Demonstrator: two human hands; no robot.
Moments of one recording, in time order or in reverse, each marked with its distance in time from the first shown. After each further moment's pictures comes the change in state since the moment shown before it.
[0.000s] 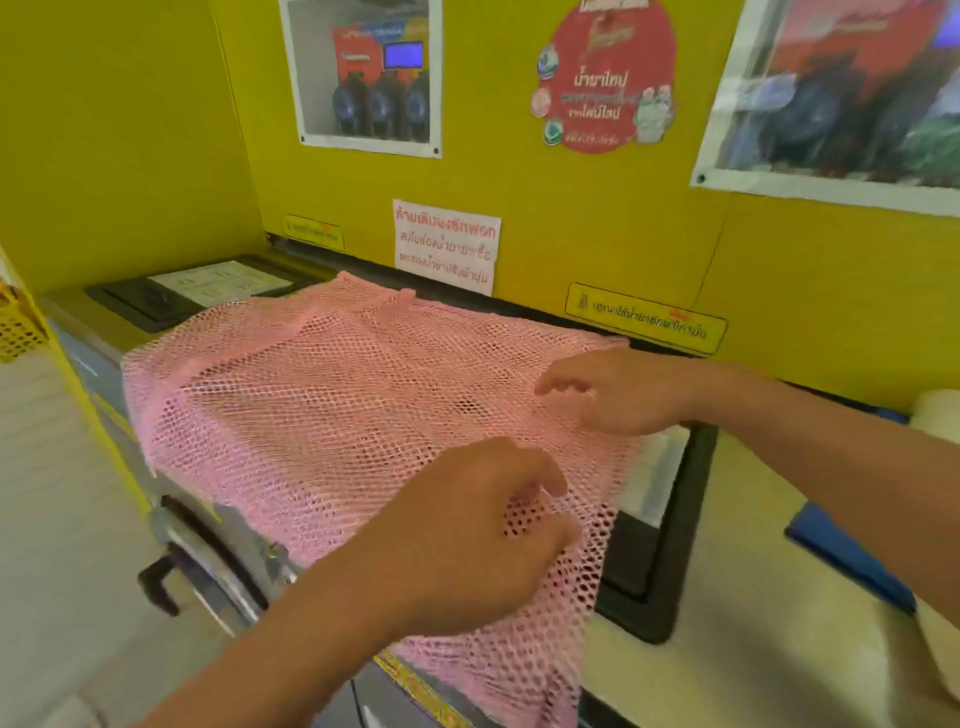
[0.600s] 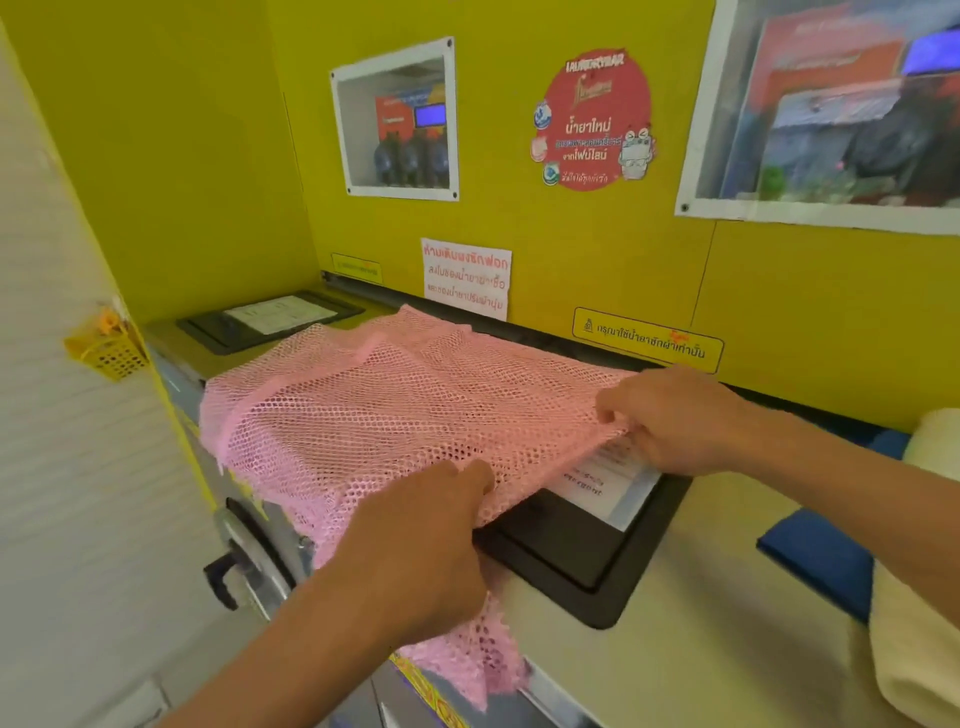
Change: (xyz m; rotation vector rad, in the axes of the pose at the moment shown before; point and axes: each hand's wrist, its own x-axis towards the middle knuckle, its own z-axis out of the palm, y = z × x) left_hand -0.019 0.040 0.020 0.516 0.017 -0.355; right_hand -0.053 0.044 0.016 -0.377 0.303 -0.083
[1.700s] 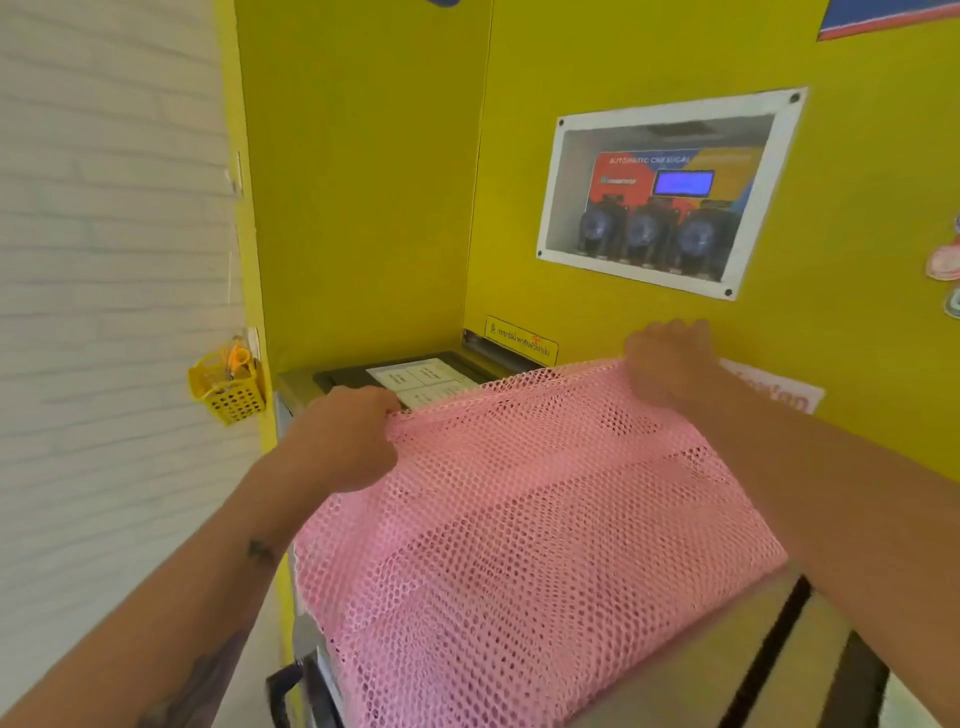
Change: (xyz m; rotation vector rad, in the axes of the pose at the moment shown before) left_hand 0.195 -0.393 -0.072 -0.080 0.320 -0.355; right_hand 0.426 -0.114 -0.076 -0.403 0.251 0.315
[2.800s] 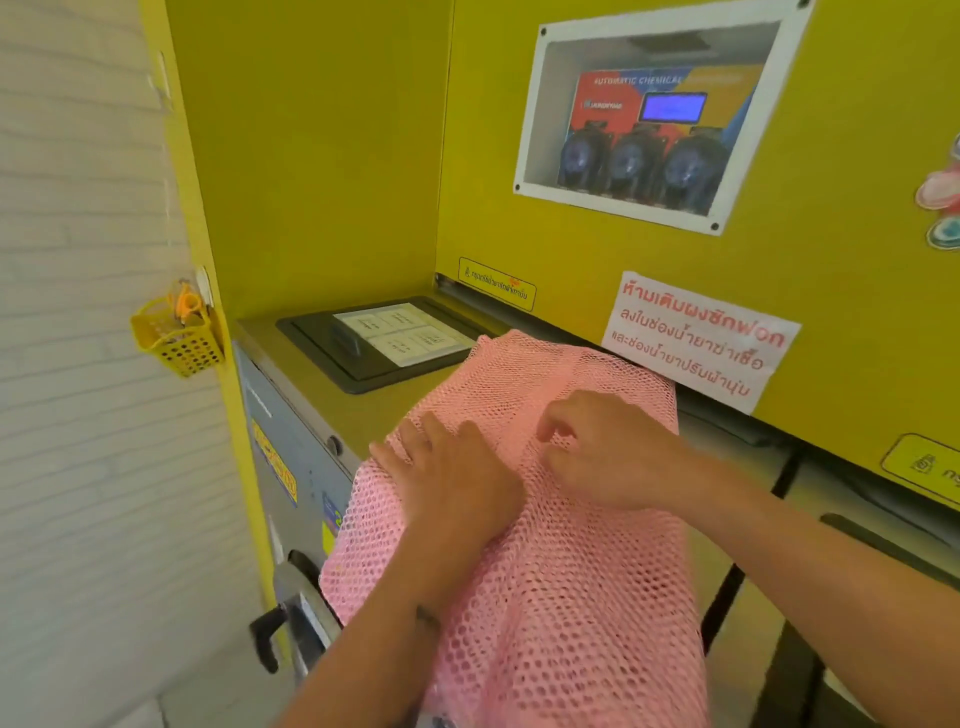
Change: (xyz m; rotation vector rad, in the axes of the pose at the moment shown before) left_hand -0.038 0.099 0.096 -0.081 -0.211 -0.192; right_hand -0.134 -0.062 -0.003 0.780 -0.251 -0.244
